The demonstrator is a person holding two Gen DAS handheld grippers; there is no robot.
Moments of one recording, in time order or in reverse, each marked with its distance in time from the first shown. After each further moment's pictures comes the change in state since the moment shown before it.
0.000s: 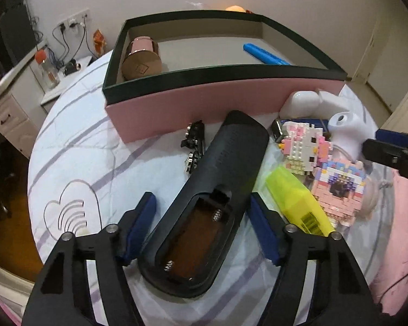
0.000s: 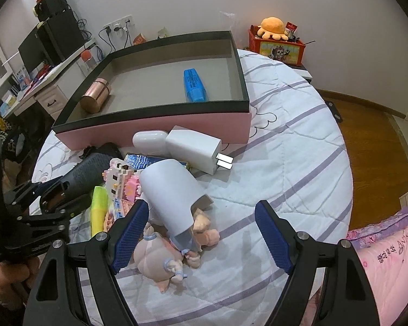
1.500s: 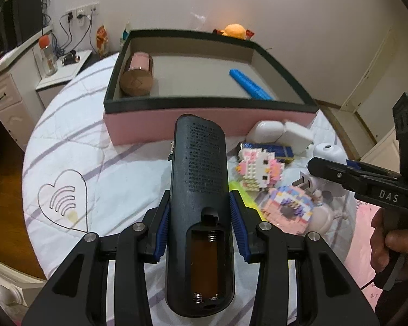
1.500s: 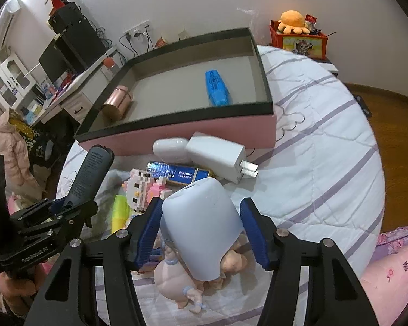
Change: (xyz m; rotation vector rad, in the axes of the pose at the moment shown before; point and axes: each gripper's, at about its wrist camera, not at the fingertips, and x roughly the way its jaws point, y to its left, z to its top) left arm -0.038 -0.004 0.003 -0.116 -0.070 -0.103; right arm 0.007 -0.007 0.008 0.031 -0.013 0.187
